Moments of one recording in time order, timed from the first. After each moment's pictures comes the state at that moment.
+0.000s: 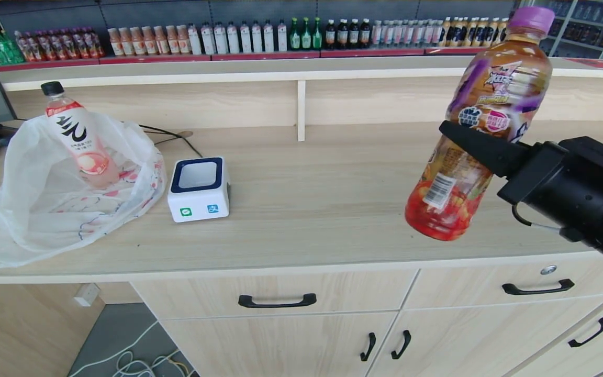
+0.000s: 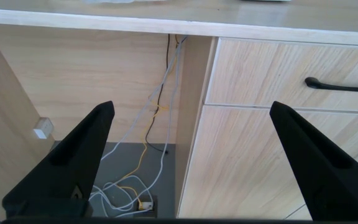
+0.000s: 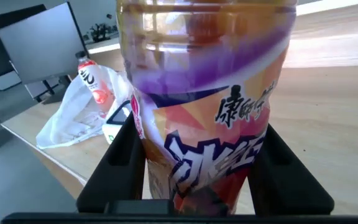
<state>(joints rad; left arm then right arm) 0.00 0.00 0.00 0.00 0.00 0.00 0.51 1.41 -0.63 -1.10 0.16 0.25</state>
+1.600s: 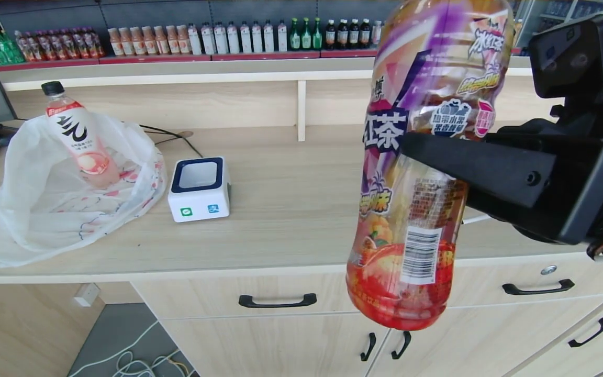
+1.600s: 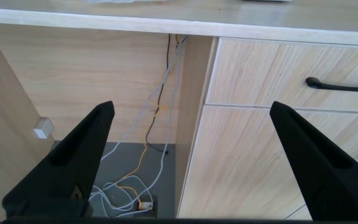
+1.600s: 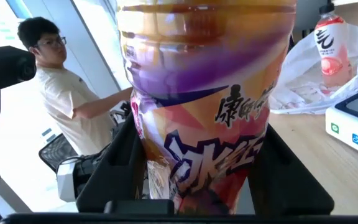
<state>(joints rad) 0.00 0.00 0.00 0.00 0.00 0.00 0.63 1.58 -0.79 -1.33 0.90 0.68</state>
